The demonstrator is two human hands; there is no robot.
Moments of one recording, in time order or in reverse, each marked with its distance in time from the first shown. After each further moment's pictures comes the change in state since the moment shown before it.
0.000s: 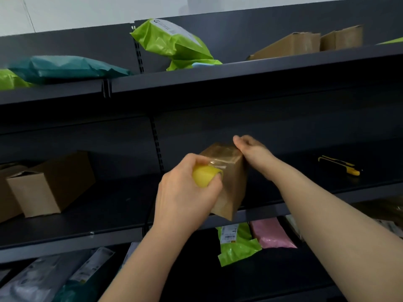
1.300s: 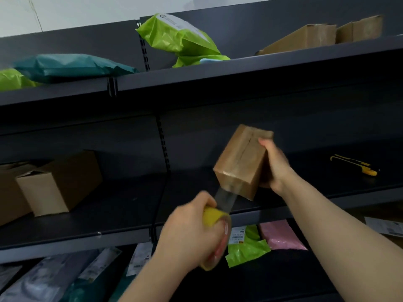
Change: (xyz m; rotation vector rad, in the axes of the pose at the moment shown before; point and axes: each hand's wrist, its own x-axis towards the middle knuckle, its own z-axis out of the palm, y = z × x) left_hand -0.021 -0.037 0.003 0.266 -0.318 -0.045; right_hand 0.005 0.037 0.011 0.721 0.087 0.345
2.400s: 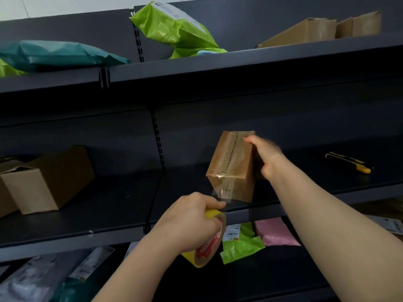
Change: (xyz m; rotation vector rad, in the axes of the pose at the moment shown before) left_hand 0.025 0.003 -0.009 0.019 -0.342 -0.062; right_hand 0.004 -0.018 0.016 -0.048 0.125 0.028
